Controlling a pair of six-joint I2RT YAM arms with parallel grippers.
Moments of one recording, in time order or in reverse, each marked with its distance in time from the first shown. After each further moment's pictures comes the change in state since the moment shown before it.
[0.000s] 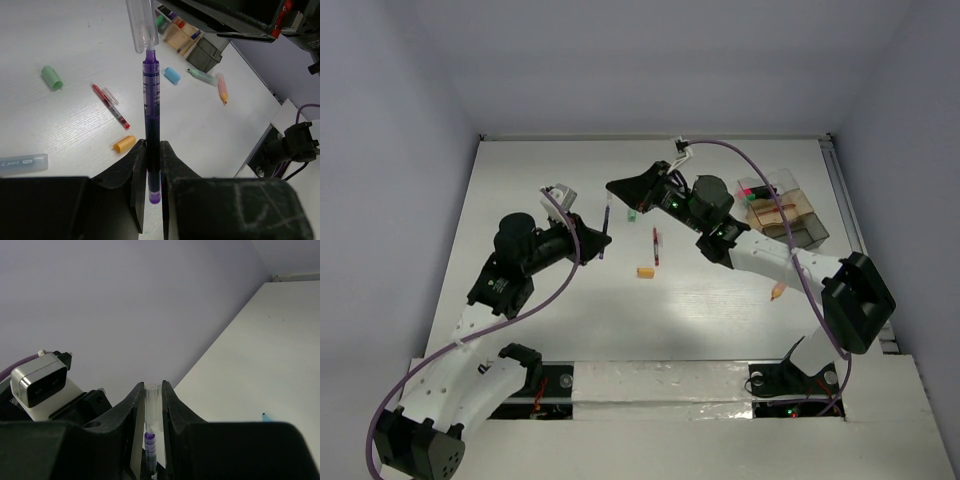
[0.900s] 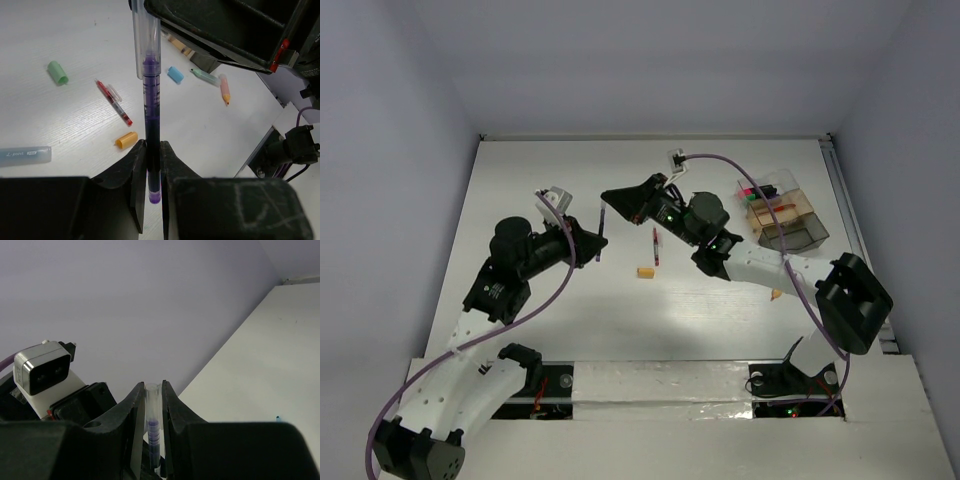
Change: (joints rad) left arm 0.009 -0.043 -0.002 -0.039 -0.025 -0.008; right arm 0.068 0.006 -0.082 0.143 0.040 0.008
